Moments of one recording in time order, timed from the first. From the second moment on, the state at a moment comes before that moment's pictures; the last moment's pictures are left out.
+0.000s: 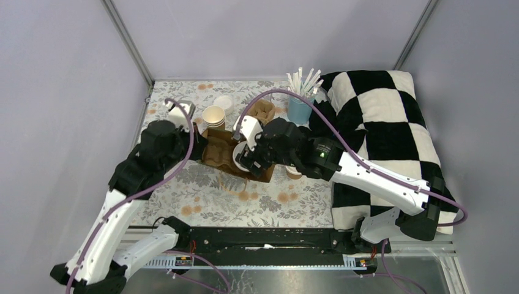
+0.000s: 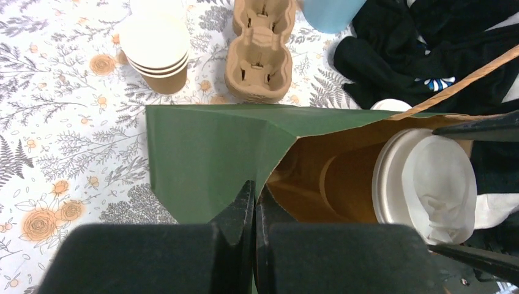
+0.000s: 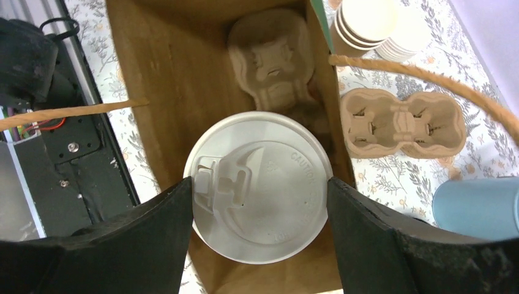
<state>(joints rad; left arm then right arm) -0.50 0.87 1.22 -0.84 -0.05 -0.26 1.11 1.41 1.47 -0.58 0.05 -0.14</state>
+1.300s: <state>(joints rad) -0.50 0.42 0.74 -0.63 -0.02 -0.06 1.29 1.67 1.34 -0.39 0.24 -0.52</state>
